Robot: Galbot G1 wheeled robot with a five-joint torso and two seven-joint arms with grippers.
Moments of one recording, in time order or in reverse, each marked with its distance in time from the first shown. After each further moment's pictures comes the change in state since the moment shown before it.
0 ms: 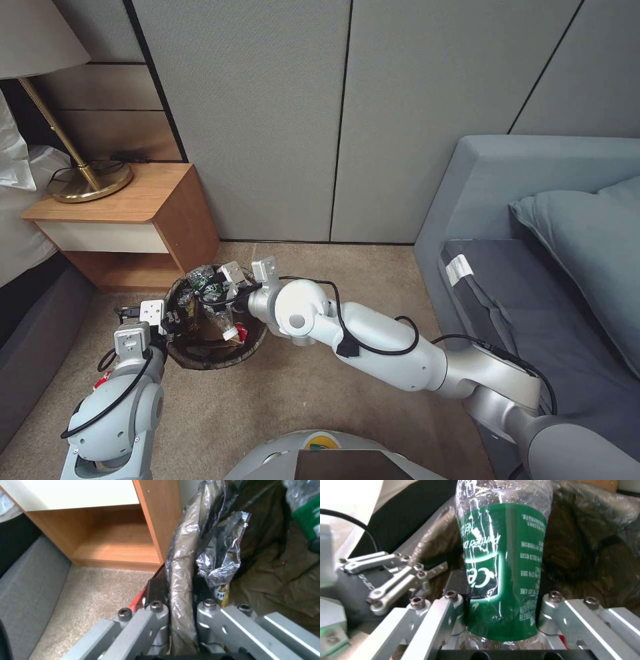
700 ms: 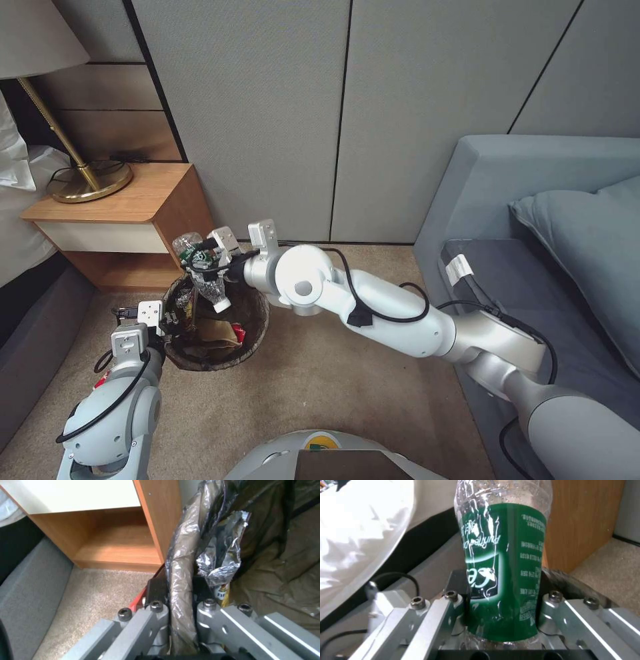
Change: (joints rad) left arm 0.010 0.004 -0.003 -0.016 0.001 0.000 0.000; right arm 0.165 -0.015 0.016 0.070 0.130 -0.009 0.045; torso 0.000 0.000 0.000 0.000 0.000
